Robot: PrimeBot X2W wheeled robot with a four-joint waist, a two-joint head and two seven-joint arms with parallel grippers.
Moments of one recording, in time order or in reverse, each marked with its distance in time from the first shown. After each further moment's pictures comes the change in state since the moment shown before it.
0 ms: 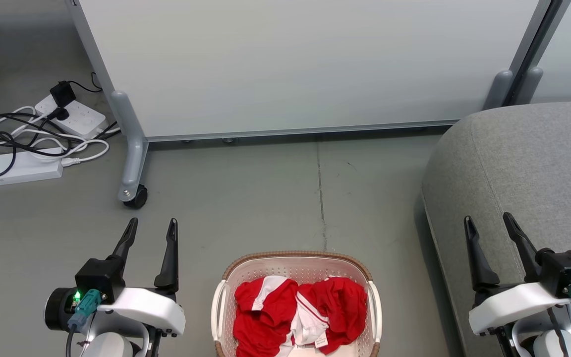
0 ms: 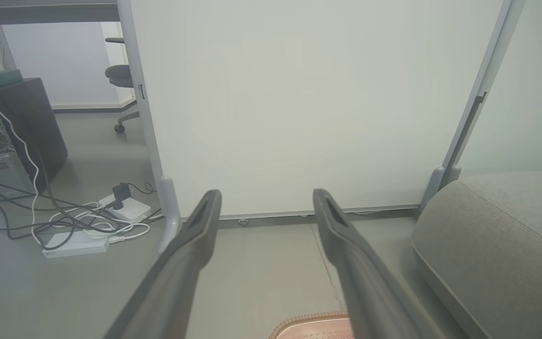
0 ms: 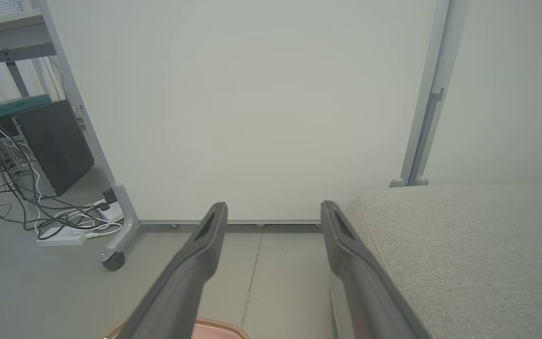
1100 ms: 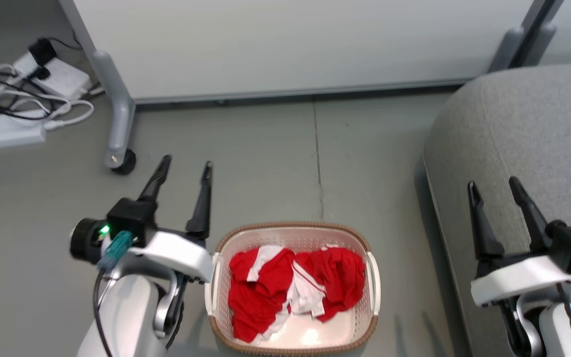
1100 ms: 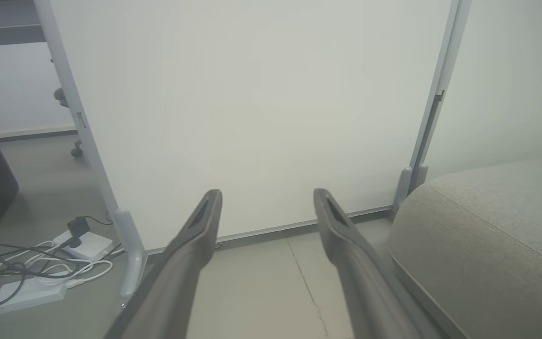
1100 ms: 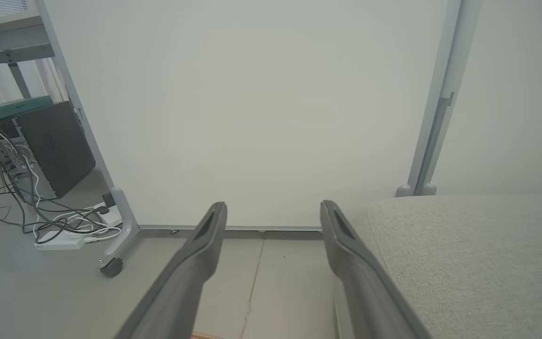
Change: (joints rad) left arm -0.162 -0.007 -0.092 -0.035 0.018 0.006 0.037; right arm -0.048 -0.003 -0.004 -0.082 -0.003 0.000 0.014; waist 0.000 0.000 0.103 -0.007
